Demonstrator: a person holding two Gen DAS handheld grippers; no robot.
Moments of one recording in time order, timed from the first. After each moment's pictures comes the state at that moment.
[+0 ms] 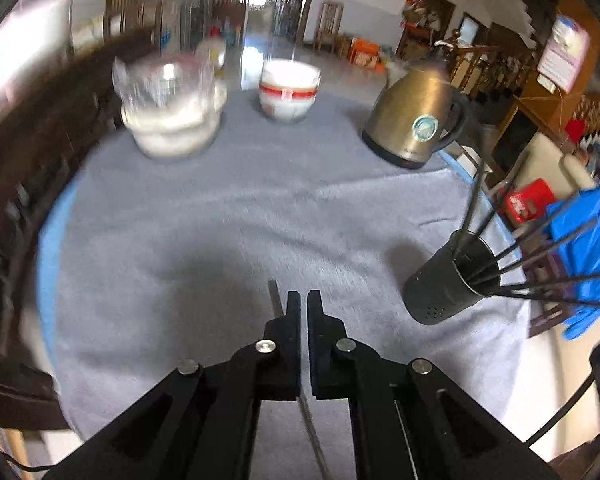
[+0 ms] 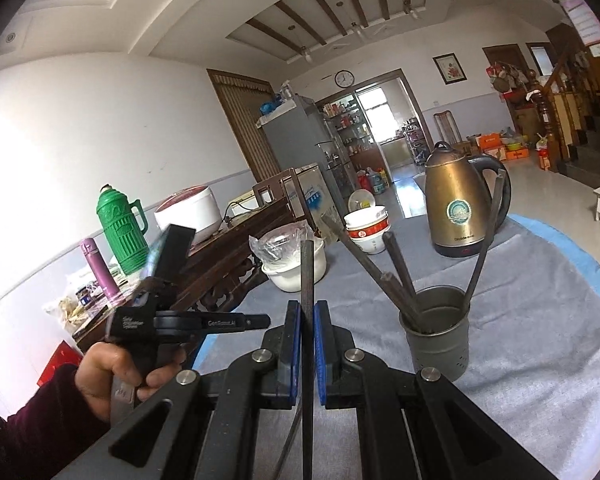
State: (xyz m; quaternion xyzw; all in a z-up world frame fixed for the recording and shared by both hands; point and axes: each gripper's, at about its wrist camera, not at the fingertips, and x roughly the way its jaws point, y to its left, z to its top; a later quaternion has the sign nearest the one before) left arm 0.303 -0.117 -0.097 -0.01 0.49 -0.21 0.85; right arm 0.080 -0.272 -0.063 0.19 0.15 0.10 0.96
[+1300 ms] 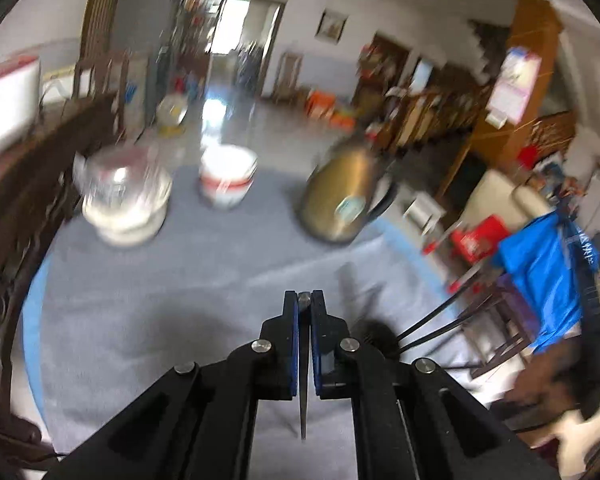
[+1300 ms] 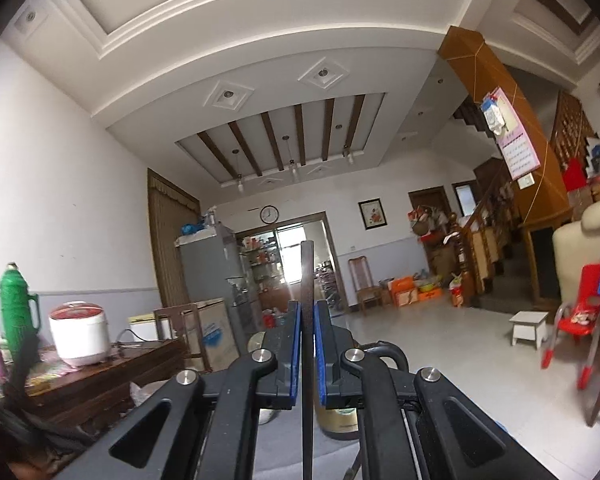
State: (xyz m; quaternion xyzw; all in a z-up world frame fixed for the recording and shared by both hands) left arm 0.258 -0.146 0.021 -0.03 0.35 -0.29 0.89; right arm 0.126 -0.341 0.020 0.11 -0.08 -0.12 0.98
